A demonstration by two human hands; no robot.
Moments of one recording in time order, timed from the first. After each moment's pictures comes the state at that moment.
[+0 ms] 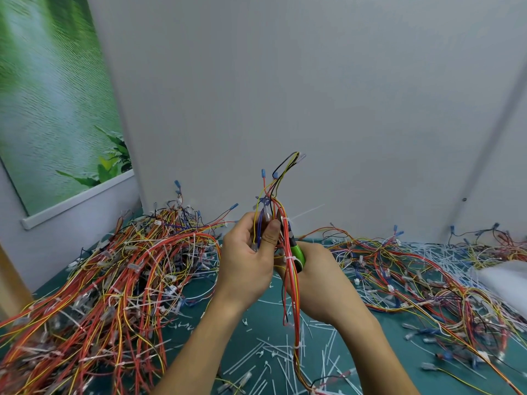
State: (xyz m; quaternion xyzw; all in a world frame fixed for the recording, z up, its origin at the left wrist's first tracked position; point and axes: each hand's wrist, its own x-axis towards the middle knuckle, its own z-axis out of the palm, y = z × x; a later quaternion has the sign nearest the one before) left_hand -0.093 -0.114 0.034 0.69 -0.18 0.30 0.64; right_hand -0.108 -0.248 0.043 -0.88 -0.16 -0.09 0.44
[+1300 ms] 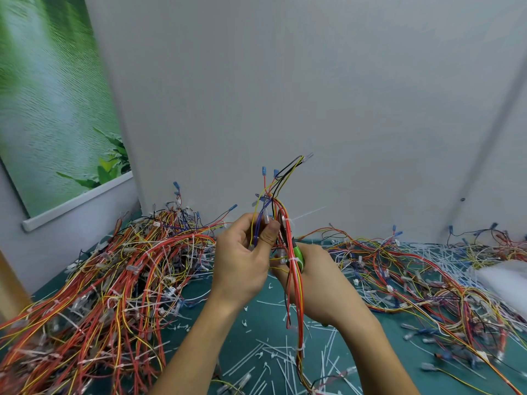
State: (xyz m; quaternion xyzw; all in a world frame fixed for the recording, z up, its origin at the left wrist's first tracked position) left_hand -0.092 -0.108 0.037 0.68 -0.15 0.28 0.67; right_hand -0.110 -0.251 0.045 -0.87 -0.19 -0.08 0.44
